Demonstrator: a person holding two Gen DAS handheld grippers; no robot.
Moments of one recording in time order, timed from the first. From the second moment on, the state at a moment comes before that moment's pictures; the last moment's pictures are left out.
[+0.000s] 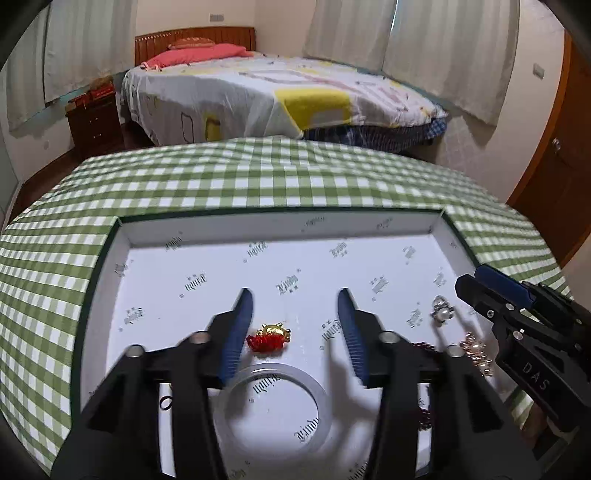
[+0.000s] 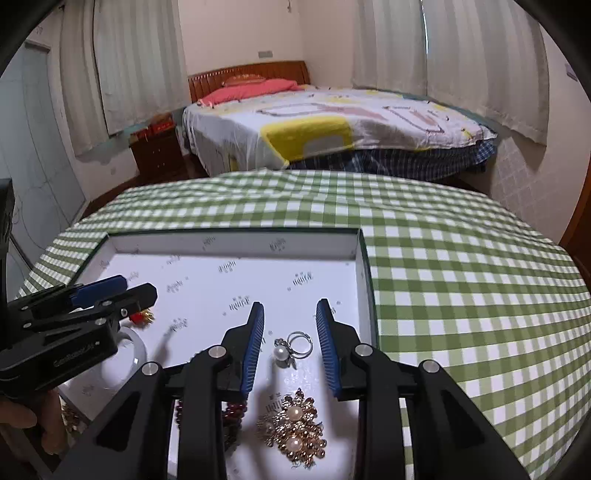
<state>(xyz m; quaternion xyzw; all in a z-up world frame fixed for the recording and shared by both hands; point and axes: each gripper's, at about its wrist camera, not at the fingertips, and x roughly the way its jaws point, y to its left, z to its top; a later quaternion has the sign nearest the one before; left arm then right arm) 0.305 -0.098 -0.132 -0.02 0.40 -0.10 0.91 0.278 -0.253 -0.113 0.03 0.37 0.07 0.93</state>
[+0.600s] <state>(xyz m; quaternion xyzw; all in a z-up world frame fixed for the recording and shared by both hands) 0.212 -0.035 -0.076 -0.06 0.32 -0.07 0.94 0.195 -0.242 -0.070 0.04 0.32 0.08 0.94</state>
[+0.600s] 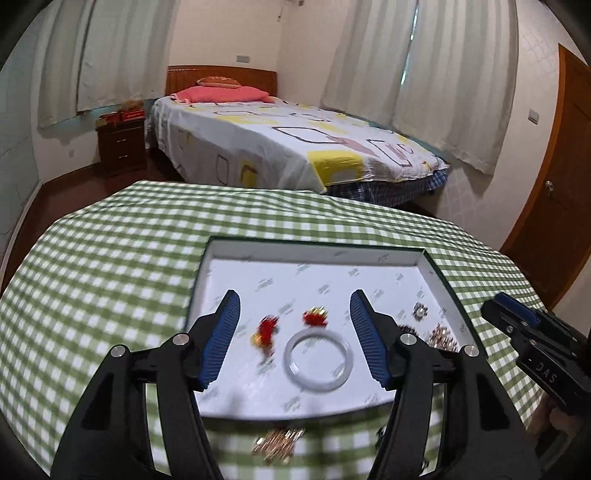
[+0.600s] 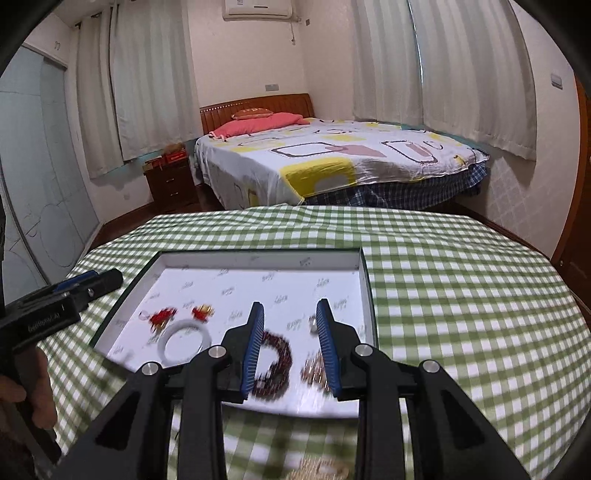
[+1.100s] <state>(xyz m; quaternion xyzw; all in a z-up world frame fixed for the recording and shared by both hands) 0.154 -0.023 -0.132 -0.05 0.38 -0.05 0.92 0.133 -0.232 -0.119 0.04 0.36 0.08 0.93</state>
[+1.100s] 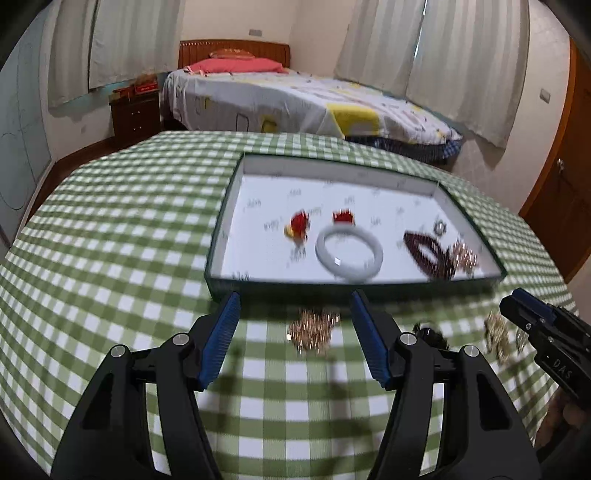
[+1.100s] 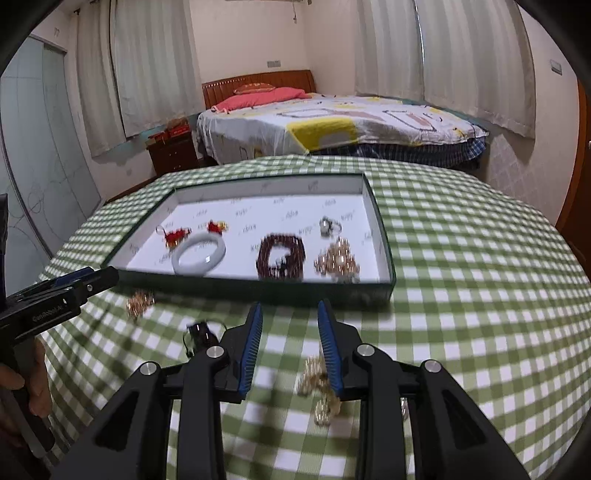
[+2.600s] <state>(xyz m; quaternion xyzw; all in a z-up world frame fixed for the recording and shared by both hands) 0.147 -0.017 -0.145 -0.03 0.41 -0.07 0.91 0.132 -0.209 -0.135 0.03 0.39 0.12 0.91</state>
